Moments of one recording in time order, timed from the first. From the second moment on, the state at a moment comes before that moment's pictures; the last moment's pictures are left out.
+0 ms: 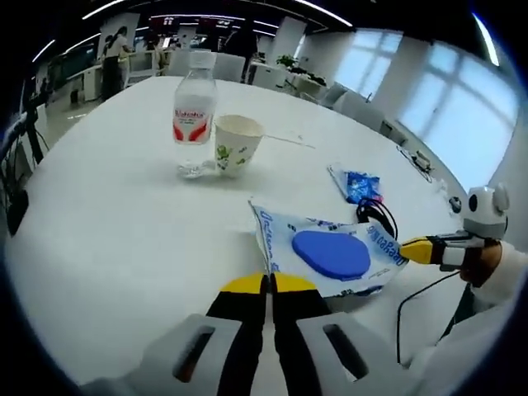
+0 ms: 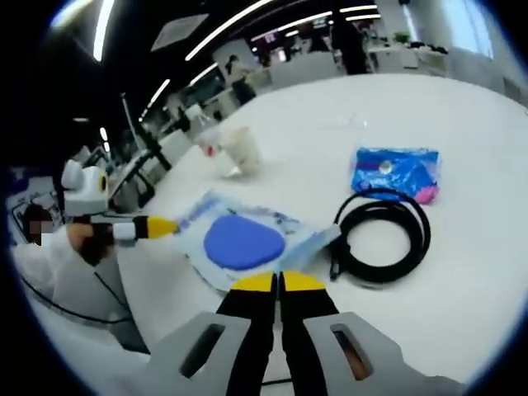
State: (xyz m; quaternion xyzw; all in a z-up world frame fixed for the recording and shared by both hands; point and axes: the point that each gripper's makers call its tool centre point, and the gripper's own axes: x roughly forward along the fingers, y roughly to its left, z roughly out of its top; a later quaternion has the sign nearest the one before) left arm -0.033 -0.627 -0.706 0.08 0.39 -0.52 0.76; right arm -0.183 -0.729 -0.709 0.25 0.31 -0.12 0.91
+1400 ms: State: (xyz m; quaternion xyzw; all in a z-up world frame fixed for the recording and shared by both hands) left arm 0.036 -0.752 -0.706 0.11 0.34 -0.55 0.75; right arm -0.096 -0.858 -0.710 0.19 0.28 -0.14 0.93
